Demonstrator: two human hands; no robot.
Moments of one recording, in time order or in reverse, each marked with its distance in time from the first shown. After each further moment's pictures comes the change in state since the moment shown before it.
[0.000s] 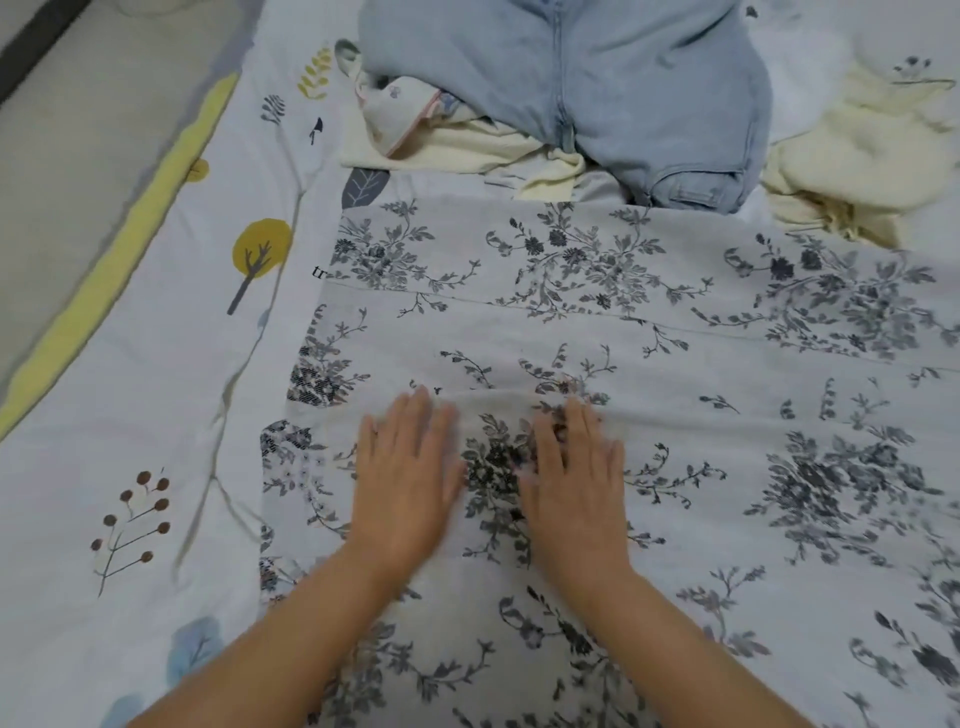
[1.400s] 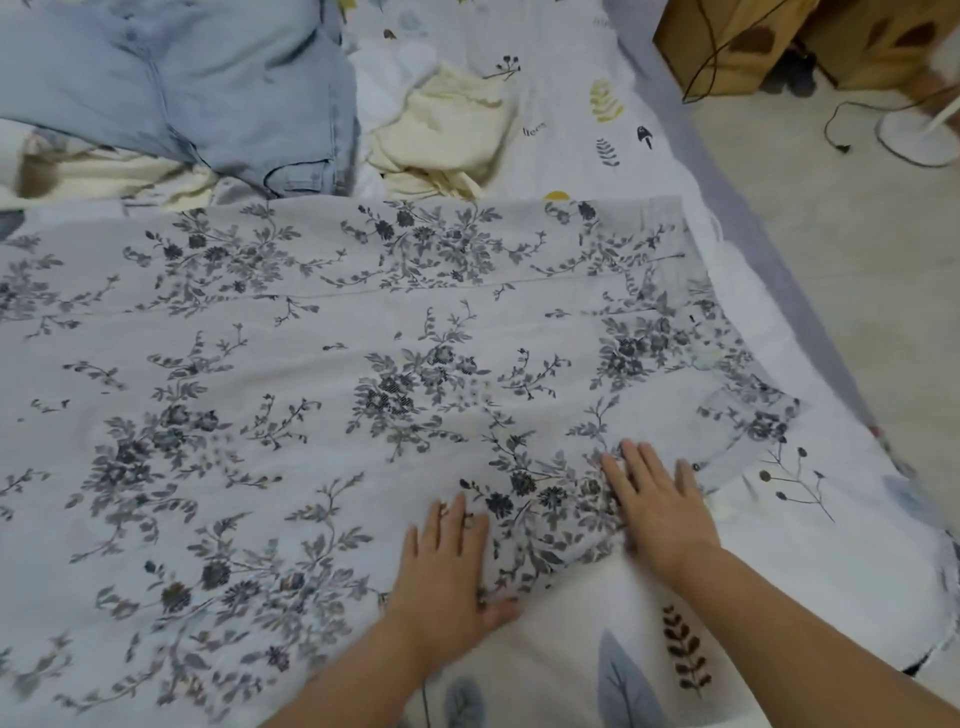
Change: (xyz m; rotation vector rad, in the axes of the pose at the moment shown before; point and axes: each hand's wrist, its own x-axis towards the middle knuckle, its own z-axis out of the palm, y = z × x) left_hand -0.103 0.372 0.084 -0.013 -0.712 0.325; right_hand -0.200 0.424 -0.065 -0.243 -0.535 0.265
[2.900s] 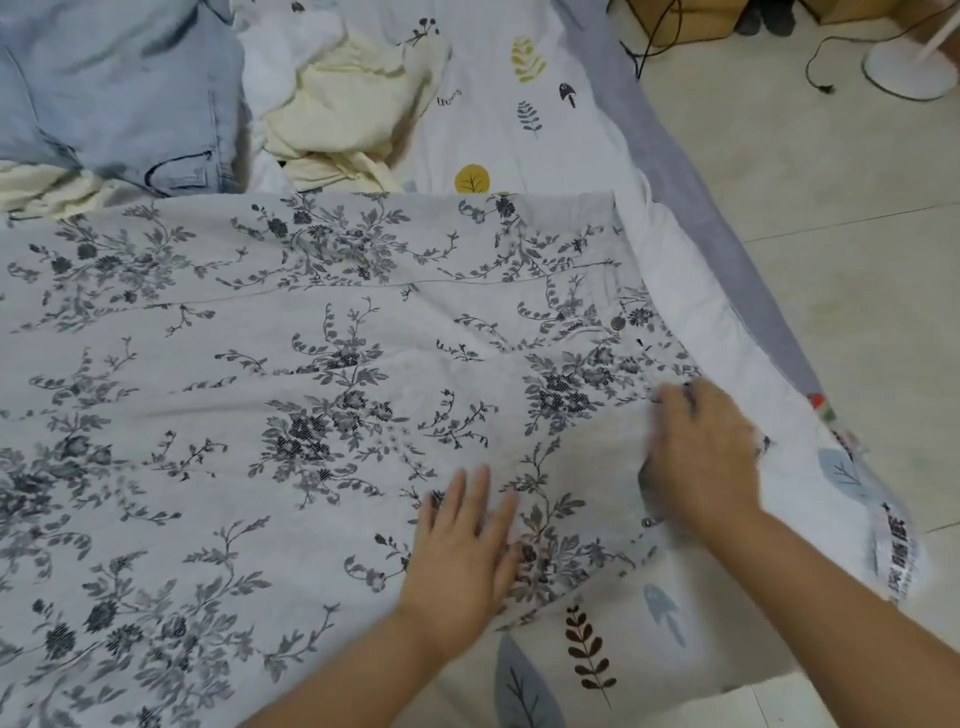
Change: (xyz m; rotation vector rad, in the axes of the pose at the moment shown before) left_hand 0.041 0.112 -0.007 0.109 0.105 0.098; right_hand 0.007 0.117 -0.003 0.358 0.422 0.297
